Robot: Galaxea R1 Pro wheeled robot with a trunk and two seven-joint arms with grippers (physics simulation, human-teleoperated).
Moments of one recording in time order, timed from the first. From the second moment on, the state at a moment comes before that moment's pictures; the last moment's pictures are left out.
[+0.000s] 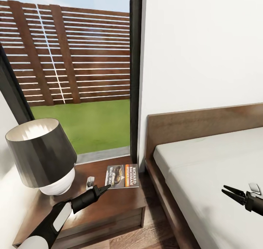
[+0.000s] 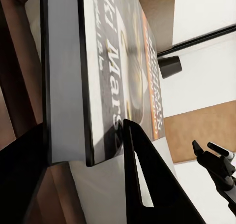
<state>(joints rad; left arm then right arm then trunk) -0.51 0.10 0.01 -0.62 0.65 0.53 -0.93 -0.37 -0.65 -0.23 -0.66 -0.51 0.22 1.40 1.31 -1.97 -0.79</state>
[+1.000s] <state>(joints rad) -0.51 0.10 0.01 -0.62 0.65 0.53 -0.93 -0.37 -0.65 -0.23 -0.66 -0.51 0.21 1.40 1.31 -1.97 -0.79</state>
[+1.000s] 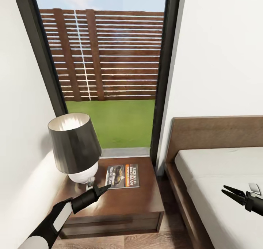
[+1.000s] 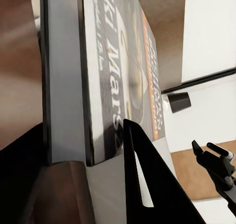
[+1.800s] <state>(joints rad) -0.51 0.08 0.01 -0.62 0.64 0.53 -0.89 -0.37 -0.59 -0.23 -0.88 -0.49 0.02 0.88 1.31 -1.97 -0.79</state>
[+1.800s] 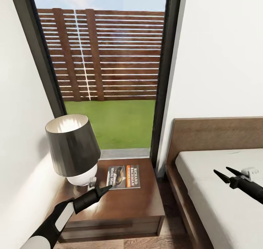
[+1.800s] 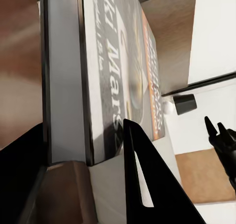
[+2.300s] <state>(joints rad) -0.51 0.07 0.01 -0.61 0.64 0.53 -0.89 -0.37 -0.53 -0.23 -0.97 -0.49 0.02 0.88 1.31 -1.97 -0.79</state>
